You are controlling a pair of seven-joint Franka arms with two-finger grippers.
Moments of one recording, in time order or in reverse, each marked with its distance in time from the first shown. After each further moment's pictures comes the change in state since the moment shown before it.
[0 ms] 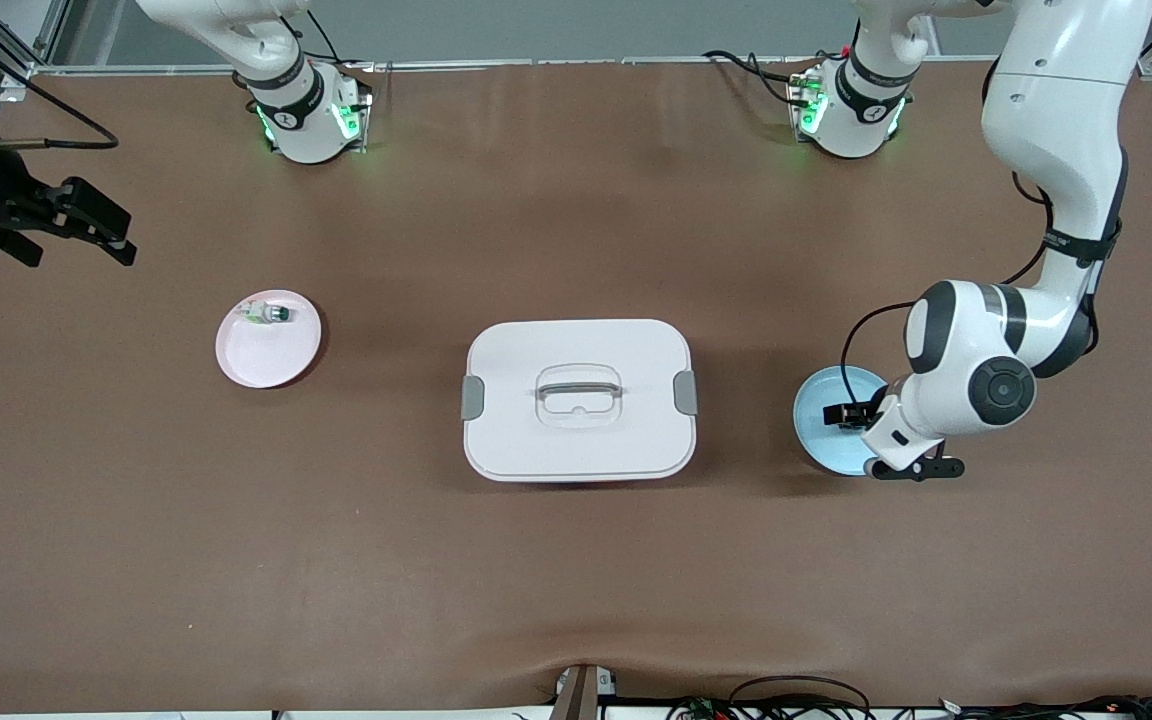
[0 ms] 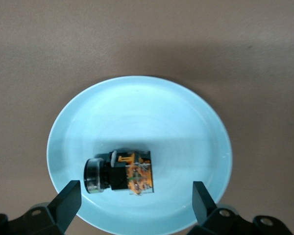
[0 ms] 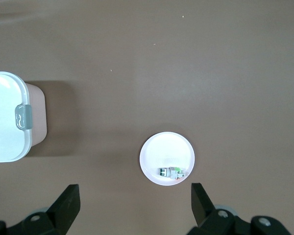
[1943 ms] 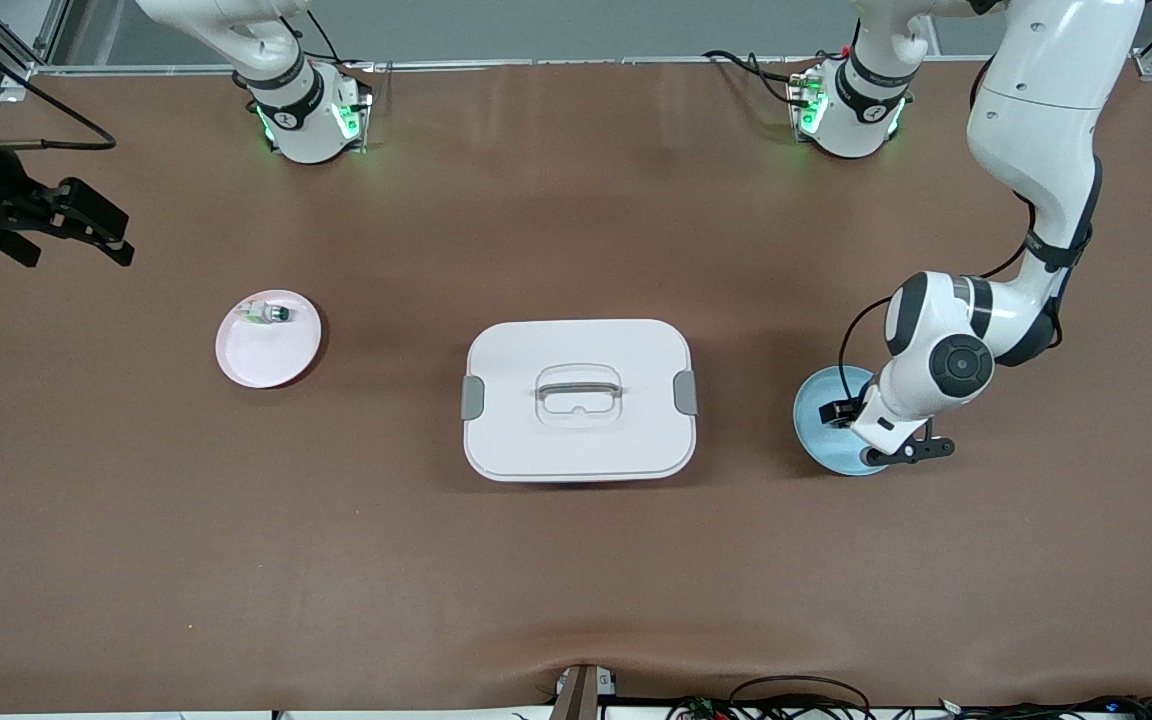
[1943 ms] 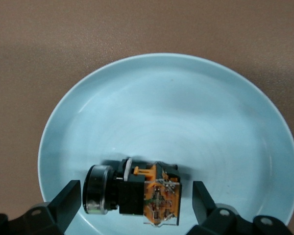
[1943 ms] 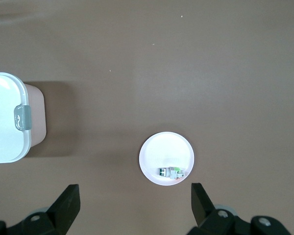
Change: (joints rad) left arm 0.005 0.002 0.000 -0.156 0.101 0.222 -0.183; right arm -0.002 0.000 -0.002 0.000 0.000 0.000 0.001
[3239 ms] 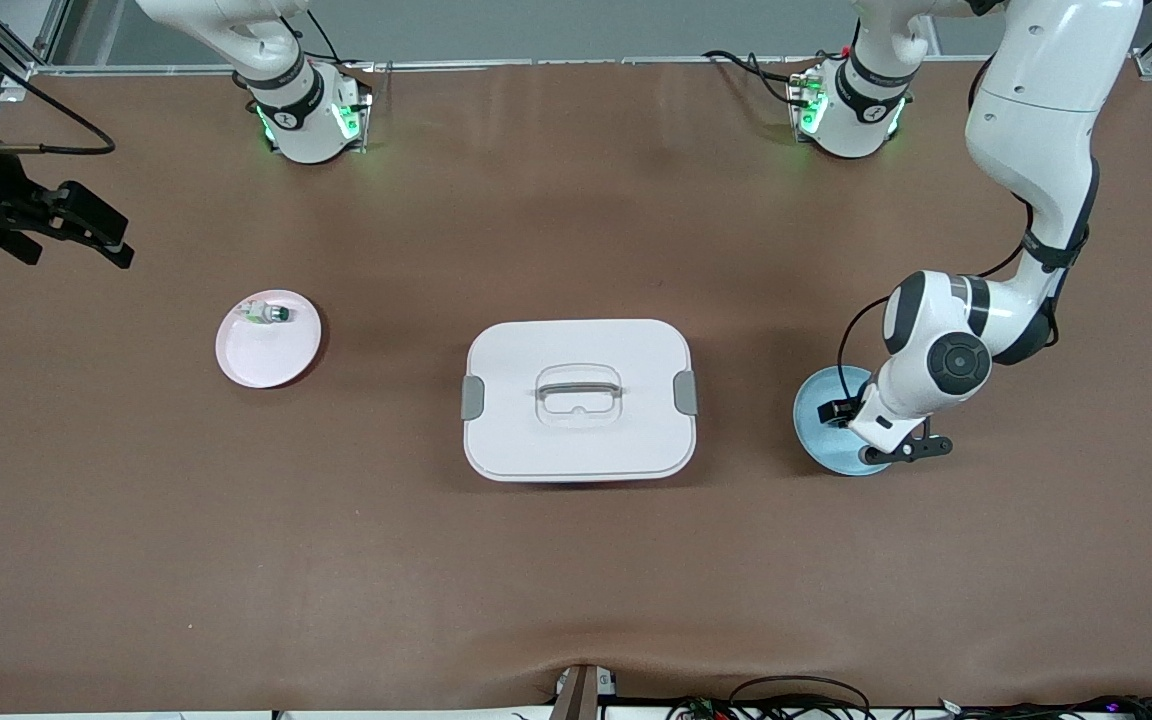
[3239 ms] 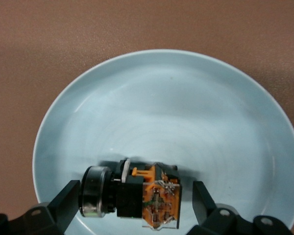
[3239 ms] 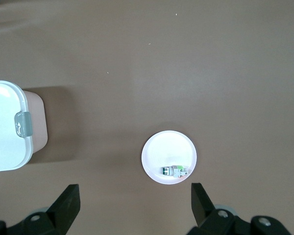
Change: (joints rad) left arm 0.000 0.003 0.000 -0.014 0.000 0.024 0.000; right arm 0.000 0.000 0.000 0.000 0.001 0.000 0.056
